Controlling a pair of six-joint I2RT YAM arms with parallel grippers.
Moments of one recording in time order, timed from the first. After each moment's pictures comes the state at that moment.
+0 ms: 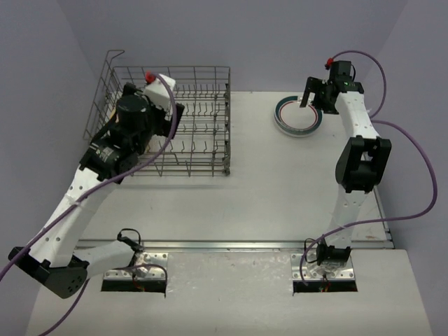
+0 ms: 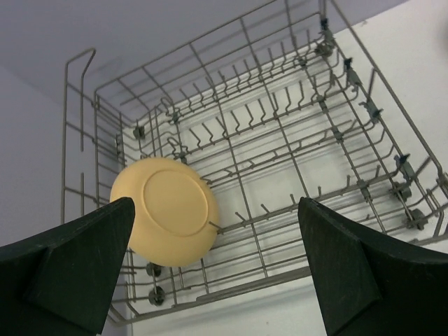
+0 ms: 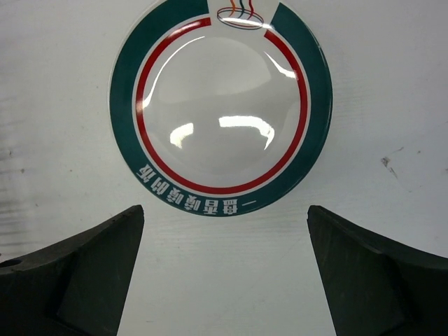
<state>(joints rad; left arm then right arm) -0.48 1.09 1.37 -0.55 -0.38 0.27 -0.10 2.12 1.96 -0.67 -0.07 0.17</state>
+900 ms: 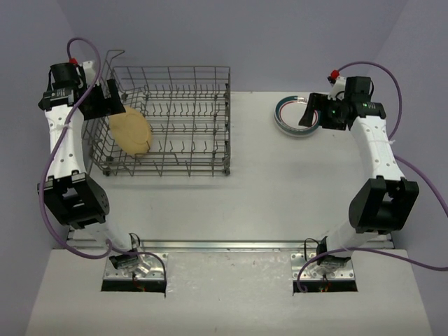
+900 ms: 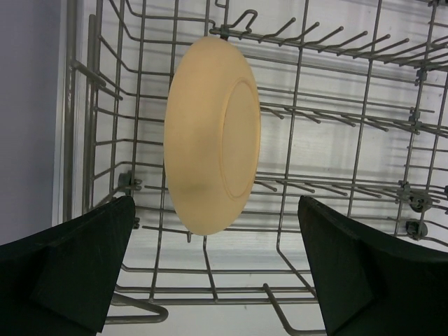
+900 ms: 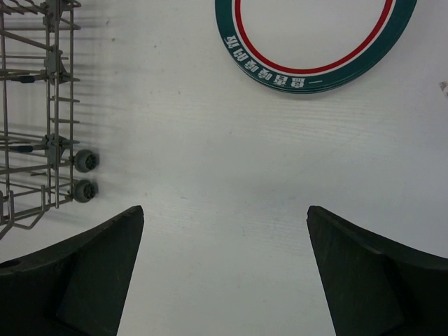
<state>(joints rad) 0.35 1.66 1.78 -0.92 0.27 0.02 -0.12 1.62 1.51 -0.71 -0.32 0.04</state>
